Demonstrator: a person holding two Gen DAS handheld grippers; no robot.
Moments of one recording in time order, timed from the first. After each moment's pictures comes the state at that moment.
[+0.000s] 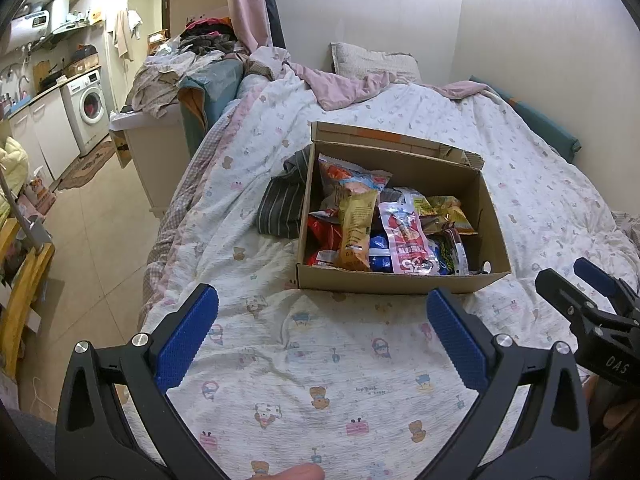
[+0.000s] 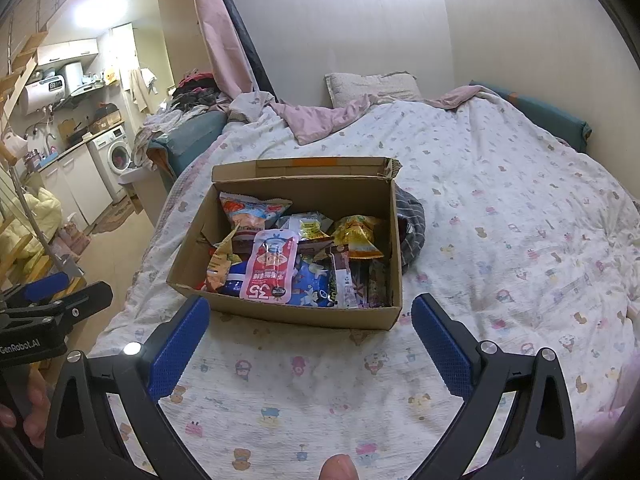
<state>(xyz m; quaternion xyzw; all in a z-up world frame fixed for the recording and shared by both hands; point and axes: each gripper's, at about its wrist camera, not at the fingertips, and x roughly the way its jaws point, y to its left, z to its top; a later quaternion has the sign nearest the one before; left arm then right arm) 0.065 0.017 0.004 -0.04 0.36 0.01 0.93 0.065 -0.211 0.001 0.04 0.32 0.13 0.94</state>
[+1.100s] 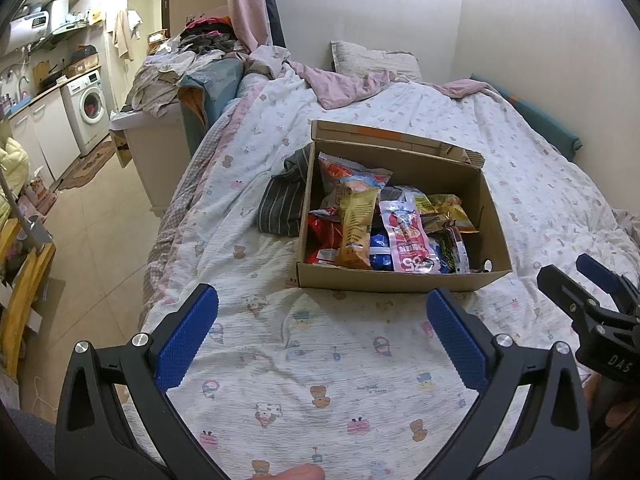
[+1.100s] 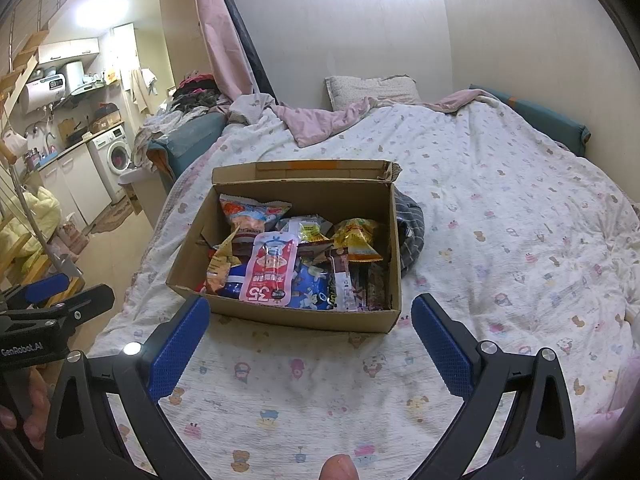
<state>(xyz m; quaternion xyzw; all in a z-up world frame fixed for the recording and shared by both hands) 0.064 0.015 0.002 -0.04 0.37 0.01 0.93 0.063 -0.213 0.003 0.04 0.31 0.12 0.94</state>
